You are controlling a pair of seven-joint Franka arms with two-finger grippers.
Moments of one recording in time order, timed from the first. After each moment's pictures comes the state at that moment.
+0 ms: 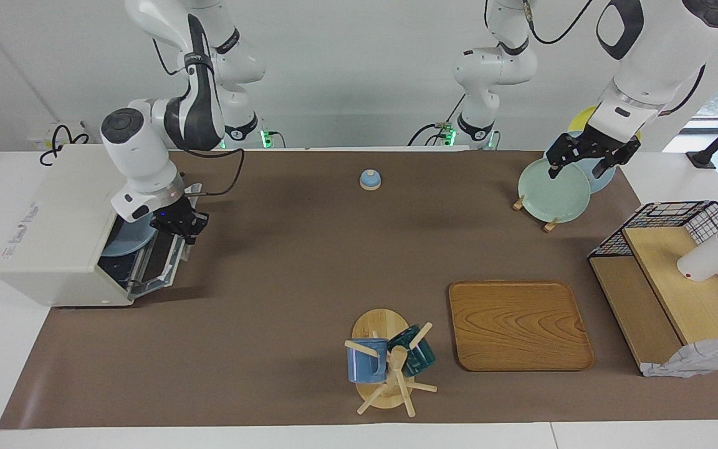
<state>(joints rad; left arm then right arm) -0.03 -0.04 -0.05 -1.66 -0.02 1.59 0.00 0.05 0.13 -0.03 -2.18 0.00 2.32 0.03</state>
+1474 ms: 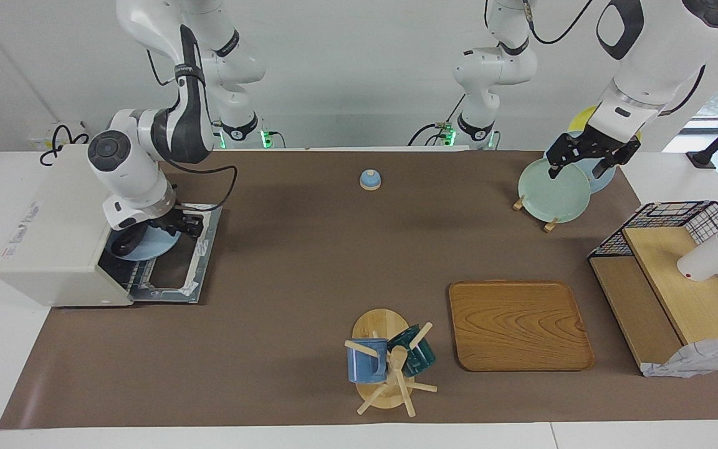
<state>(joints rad) -0.03 -0.04 -0.05 -1.66 -0.02 1.59 0.00 -0.01 0.10 -0.06 -2.08 -0.03 2.02 0.19</state>
